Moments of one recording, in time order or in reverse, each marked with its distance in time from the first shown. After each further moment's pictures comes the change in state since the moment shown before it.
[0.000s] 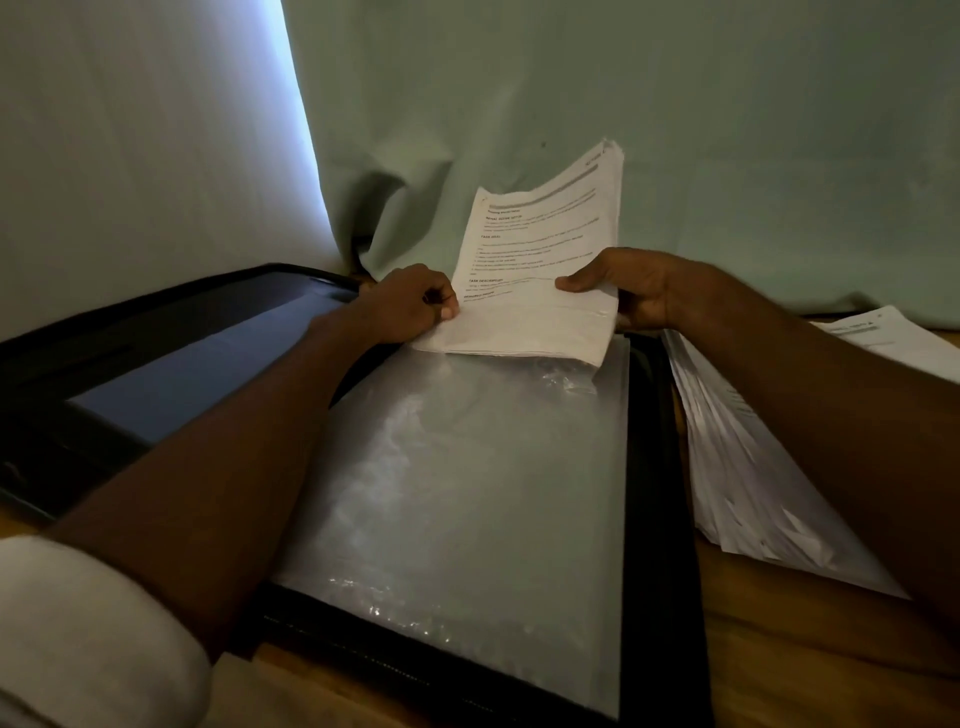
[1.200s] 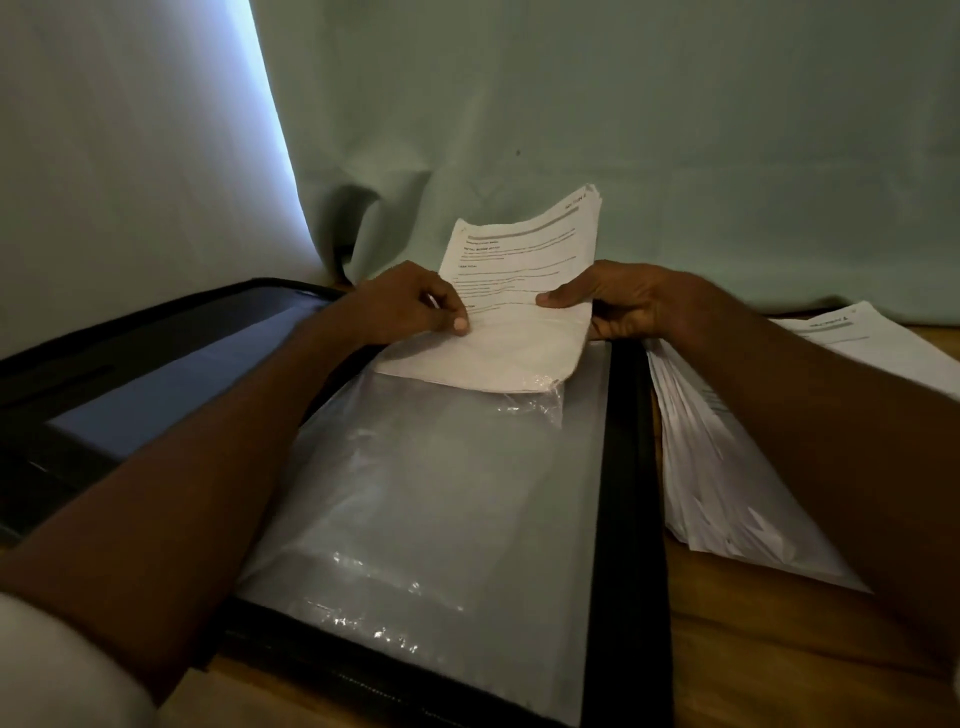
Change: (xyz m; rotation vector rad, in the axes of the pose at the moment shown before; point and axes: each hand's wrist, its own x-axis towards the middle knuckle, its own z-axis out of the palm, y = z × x) left_hand -0.008 0.032 -0.010 -0.229 -0.049 0.045; right_hand -0.007 0.008 -0.010 0.043 -0.121 -0.033
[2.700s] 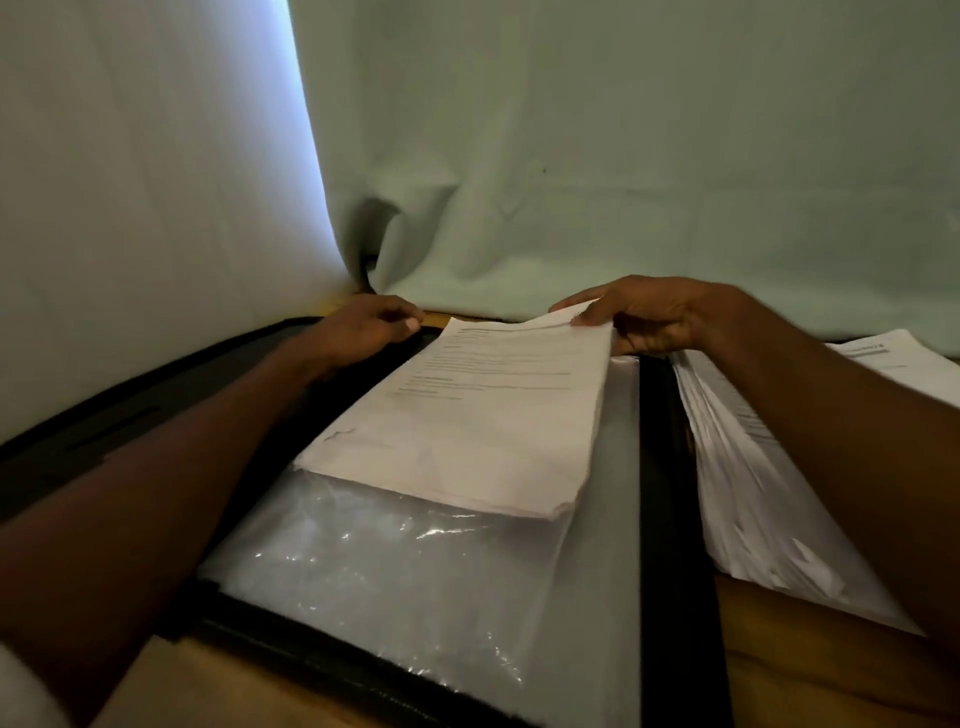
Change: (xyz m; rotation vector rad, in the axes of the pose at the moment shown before) left_hand -0.024 -0.078 -0.017 -0.125 0.174 -0.149; right_hand 0.006 -0.006 -0.008 -0.152 -0.015 0.101
